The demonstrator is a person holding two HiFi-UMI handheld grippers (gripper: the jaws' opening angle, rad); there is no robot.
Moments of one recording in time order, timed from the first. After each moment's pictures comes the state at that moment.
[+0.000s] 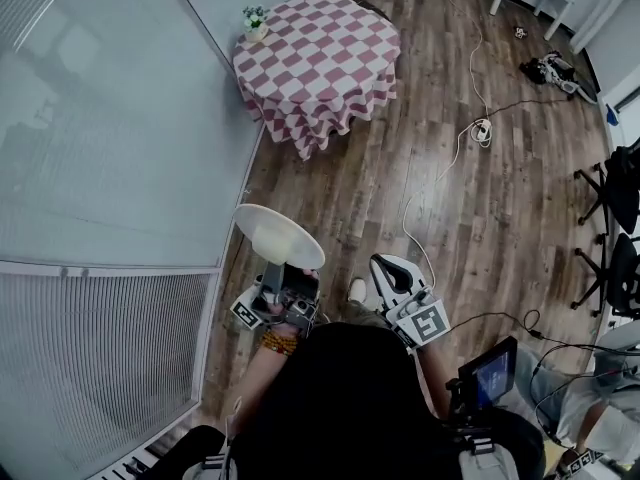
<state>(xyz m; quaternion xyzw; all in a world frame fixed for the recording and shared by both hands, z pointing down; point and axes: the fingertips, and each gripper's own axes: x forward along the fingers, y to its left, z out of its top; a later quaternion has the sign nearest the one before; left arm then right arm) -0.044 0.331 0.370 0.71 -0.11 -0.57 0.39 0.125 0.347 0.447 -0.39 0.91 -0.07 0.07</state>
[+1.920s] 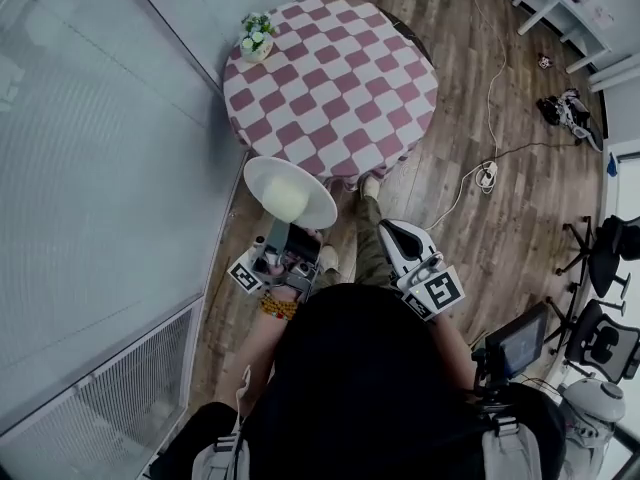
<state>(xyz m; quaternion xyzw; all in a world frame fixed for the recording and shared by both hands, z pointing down) -0.138 -0.160 0.420 0.68 -0.13 -0.59 0.41 0.038 -0.143 0.459 -0.35 0.93 -0.11 -0.01</state>
